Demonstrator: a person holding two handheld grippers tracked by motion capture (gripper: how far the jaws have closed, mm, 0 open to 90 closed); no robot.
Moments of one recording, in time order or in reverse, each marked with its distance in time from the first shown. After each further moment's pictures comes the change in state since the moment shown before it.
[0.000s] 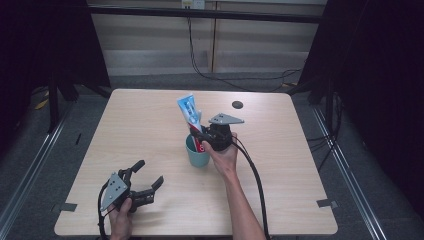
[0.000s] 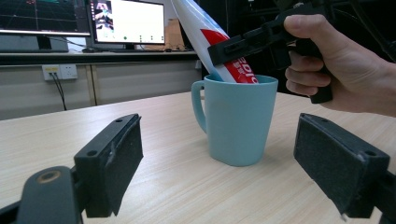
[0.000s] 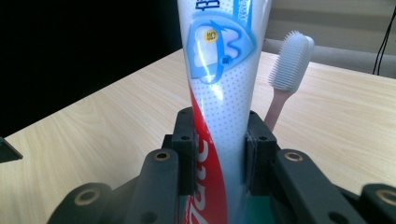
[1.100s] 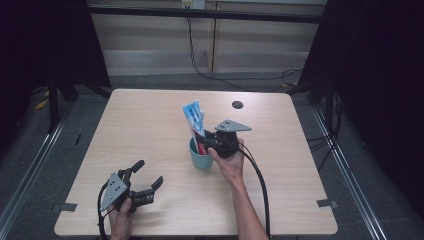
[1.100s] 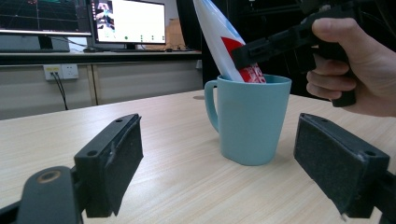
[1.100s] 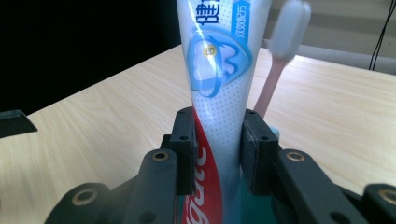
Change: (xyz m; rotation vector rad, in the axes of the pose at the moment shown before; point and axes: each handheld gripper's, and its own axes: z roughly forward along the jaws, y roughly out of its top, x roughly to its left) left arm 0.000 0.000 0.000 0.002 0.000 -0.003; right arm 0.002 -0.013 -0.023 -0.002 -0.004 -0.020
